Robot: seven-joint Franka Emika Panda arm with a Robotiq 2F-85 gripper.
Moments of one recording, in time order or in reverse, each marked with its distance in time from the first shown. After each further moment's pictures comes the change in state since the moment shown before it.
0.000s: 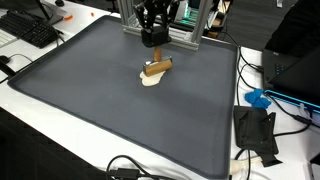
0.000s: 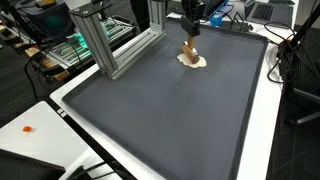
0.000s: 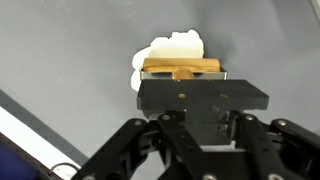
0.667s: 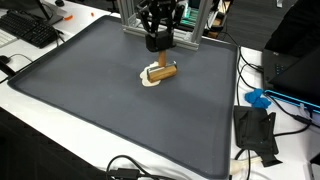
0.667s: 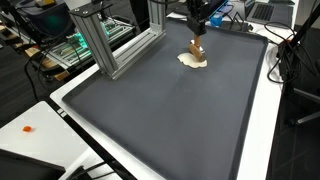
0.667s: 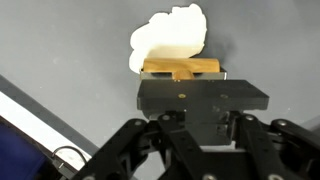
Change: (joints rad) arm 0.003 0.022 0.023 -0.006 0.046 0.094 0.005
